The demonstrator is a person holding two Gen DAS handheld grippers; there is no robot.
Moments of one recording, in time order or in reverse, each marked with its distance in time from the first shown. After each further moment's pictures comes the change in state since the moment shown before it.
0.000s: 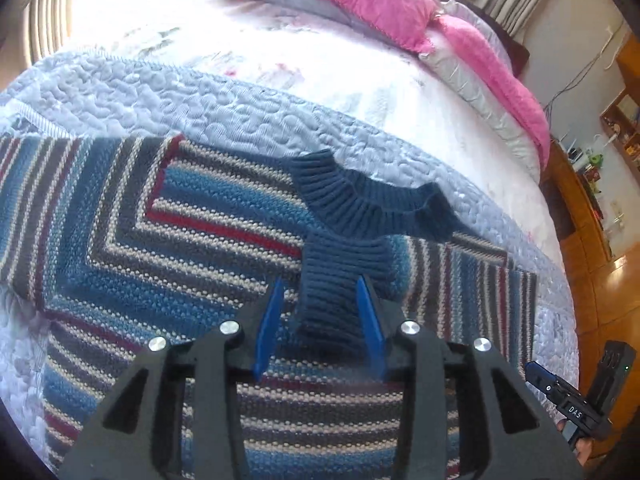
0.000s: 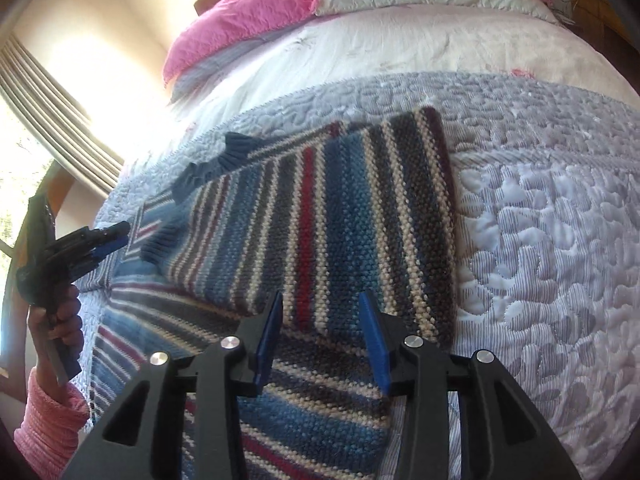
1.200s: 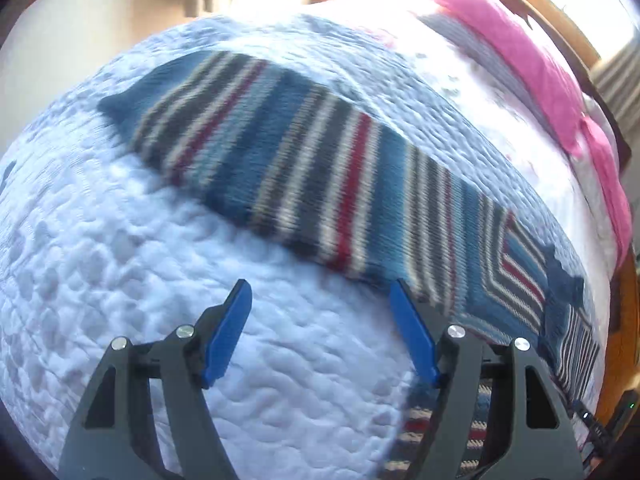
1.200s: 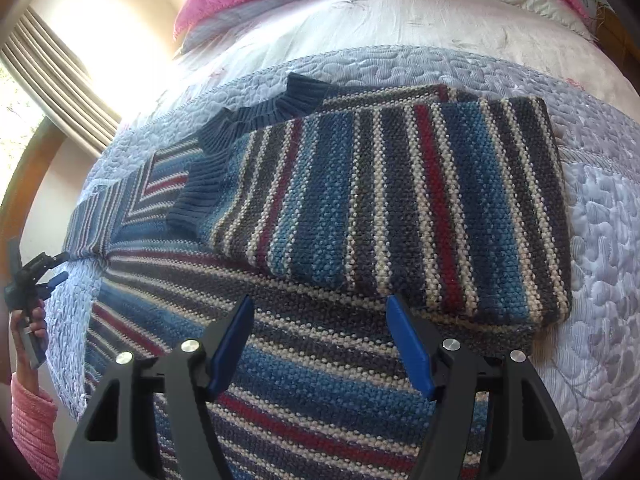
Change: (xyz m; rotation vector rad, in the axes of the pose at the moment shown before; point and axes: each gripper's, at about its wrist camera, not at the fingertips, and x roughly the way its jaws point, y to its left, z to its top) left arm -0.133 0.320 -0.009 -0.394 -0.040 0.293; right arm 0.054 0.095 -0.009 -0.068 0.124 -0.086
